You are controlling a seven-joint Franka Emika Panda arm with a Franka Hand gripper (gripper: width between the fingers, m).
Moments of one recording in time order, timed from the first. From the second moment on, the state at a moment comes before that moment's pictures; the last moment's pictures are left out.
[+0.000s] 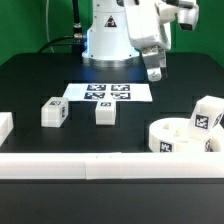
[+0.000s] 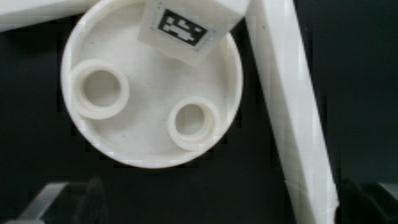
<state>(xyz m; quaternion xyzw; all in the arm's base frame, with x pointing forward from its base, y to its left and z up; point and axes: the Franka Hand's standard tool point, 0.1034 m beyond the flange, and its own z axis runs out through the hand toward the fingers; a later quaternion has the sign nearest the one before) 0.584 0.049 0.112 -0.60 0.78 -0.04 0.18</state>
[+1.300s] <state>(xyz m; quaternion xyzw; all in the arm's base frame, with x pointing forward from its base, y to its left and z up) 0.572 0.006 0.109 -0.84 0.52 -0.05 0.11</state>
